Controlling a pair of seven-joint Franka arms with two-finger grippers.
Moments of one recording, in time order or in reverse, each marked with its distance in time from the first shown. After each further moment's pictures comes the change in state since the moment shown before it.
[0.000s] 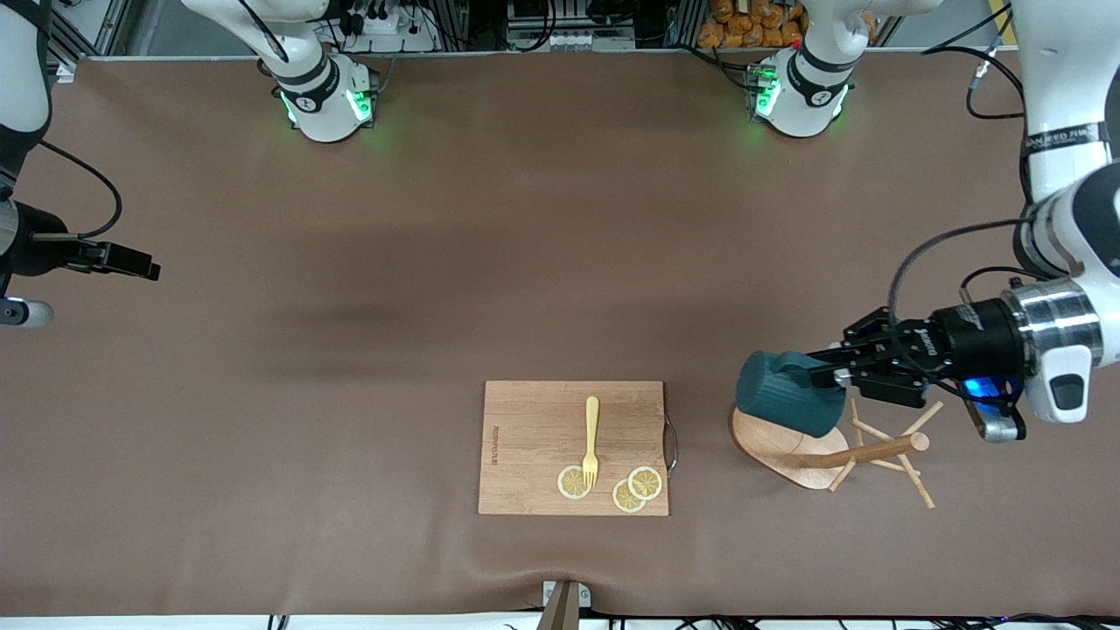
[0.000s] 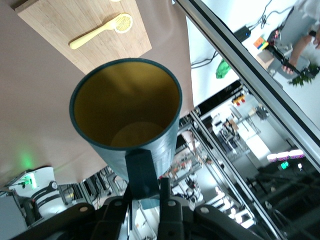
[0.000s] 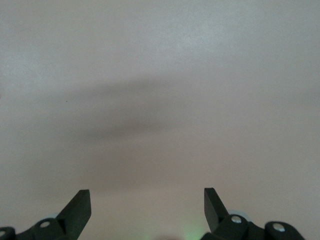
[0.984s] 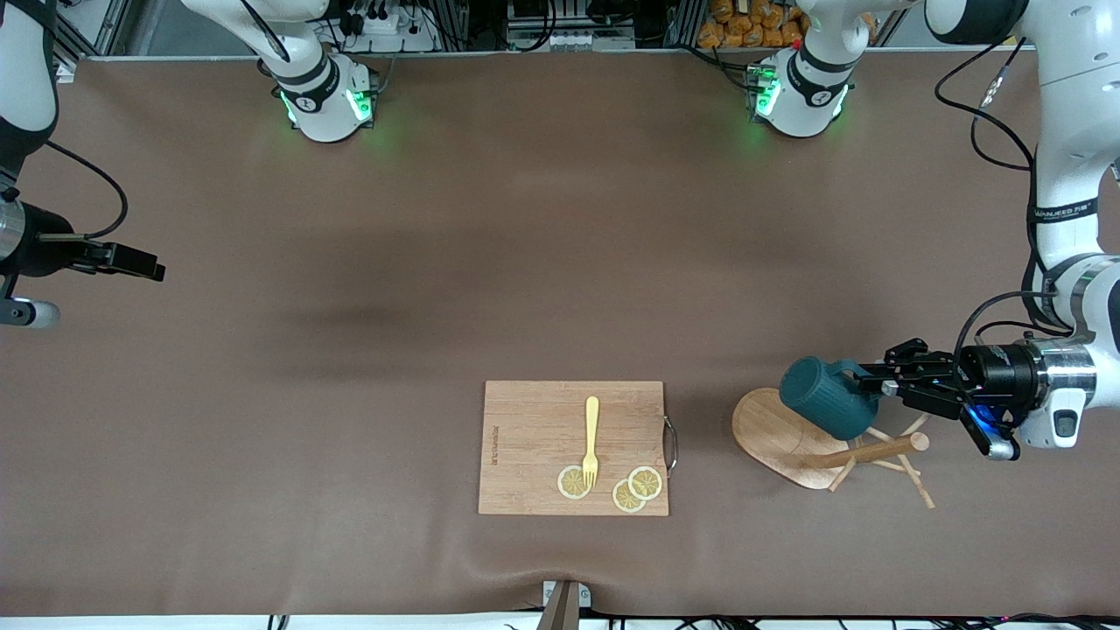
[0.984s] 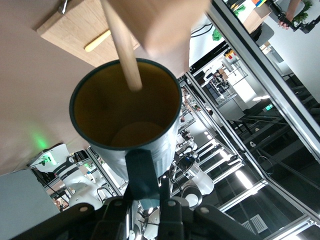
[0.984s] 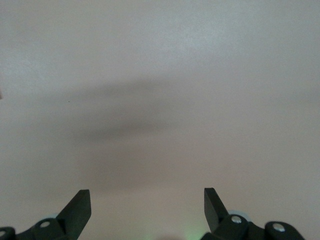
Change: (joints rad) left arm 0.208 0.219 -0.015 -0.006 -0.132 -0.279 0.330; right arm 0.005 0.001 0.007 0.000 0.000 0.002 0.010
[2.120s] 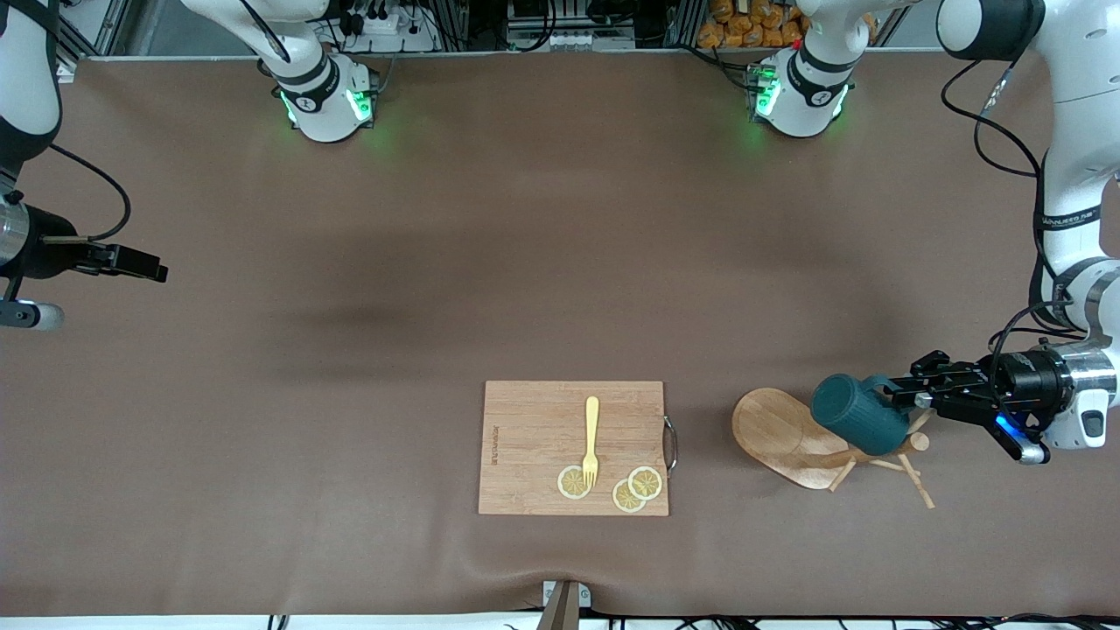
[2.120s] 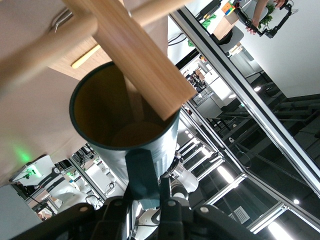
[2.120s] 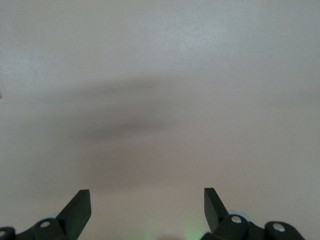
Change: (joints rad) left arm 0.071 0.047 -0.001 0.000 -0.059 -0.008 0.095; right arm 0.001 0.005 0.002 0.000 0.000 0.000 0.002
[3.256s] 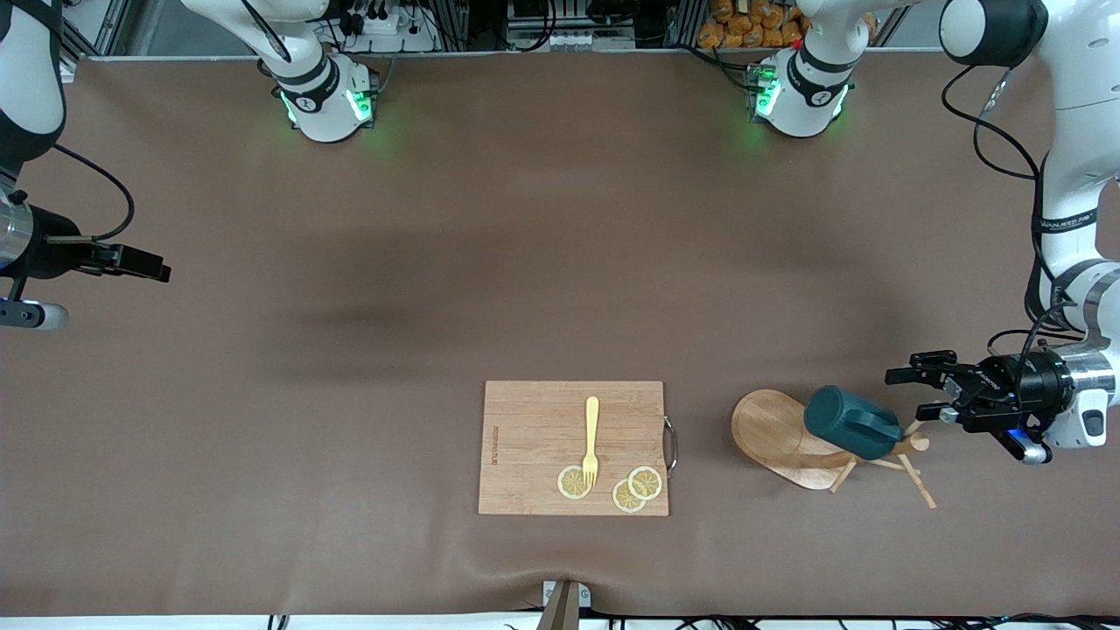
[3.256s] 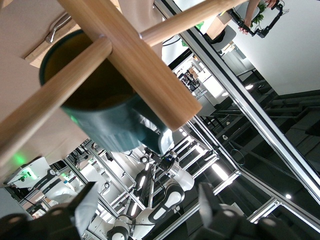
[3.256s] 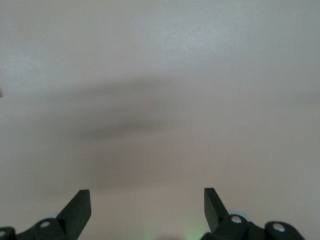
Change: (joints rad) left arm 0.014 0.014 -0.005 -0.006 -0.018 -0.008 0.021; right arm 0.005 0.000 0.003 0.000 0.000 0.000 0.003
